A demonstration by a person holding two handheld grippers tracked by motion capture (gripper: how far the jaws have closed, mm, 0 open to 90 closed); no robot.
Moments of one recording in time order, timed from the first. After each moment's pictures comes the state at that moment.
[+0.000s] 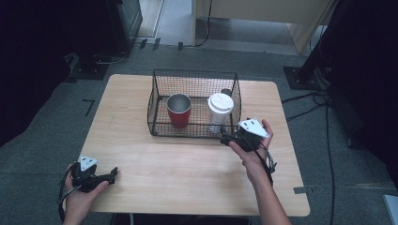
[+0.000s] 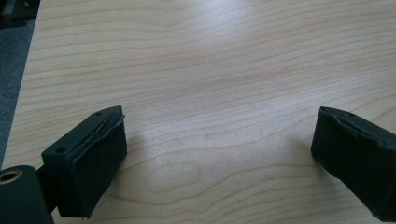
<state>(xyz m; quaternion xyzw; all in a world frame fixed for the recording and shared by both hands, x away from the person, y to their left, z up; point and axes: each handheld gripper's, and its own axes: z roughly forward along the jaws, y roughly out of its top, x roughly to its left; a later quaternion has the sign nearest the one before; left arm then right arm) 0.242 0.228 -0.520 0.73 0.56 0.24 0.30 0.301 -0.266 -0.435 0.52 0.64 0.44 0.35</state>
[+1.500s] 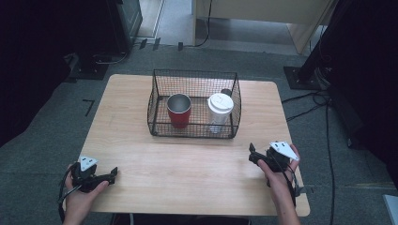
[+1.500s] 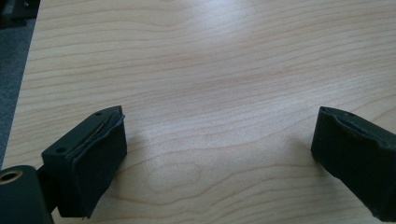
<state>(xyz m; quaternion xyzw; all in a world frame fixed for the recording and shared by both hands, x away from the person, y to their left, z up) 0.242 0.228 -0.520 0.73 0.56 0.24 0.30 0.255 -0.353 -0.493 0.60 0.60 0.39 0.35</state>
